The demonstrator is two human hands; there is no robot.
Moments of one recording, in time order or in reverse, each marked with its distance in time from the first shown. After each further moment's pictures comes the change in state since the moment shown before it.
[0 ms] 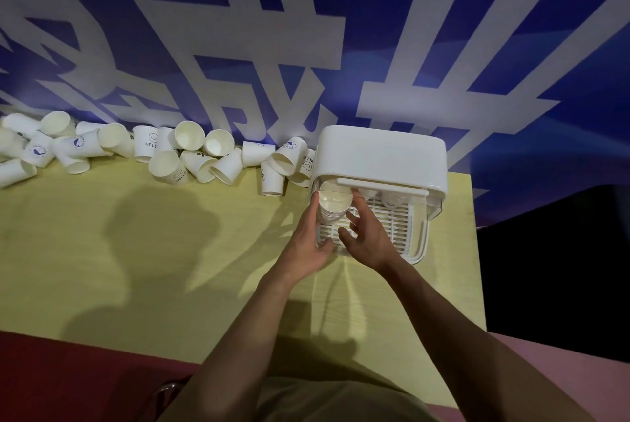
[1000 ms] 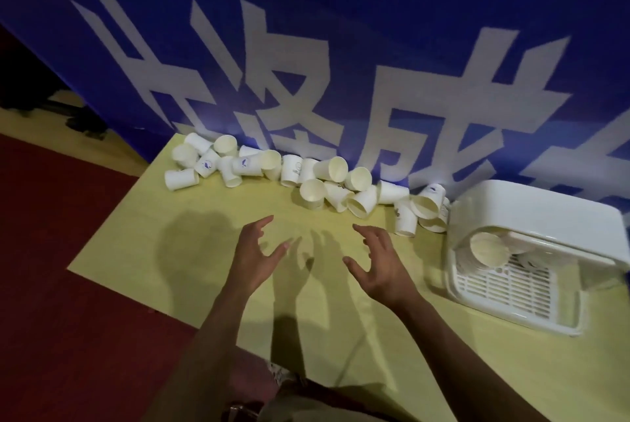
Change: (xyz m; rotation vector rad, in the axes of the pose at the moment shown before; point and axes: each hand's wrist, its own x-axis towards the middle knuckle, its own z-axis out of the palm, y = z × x) left_hand -0.123 -0.151 -0.330 0.046 0.608 -0.092; right_hand 0.034 -0.152 0.227 -0.266 0.001 -0.245
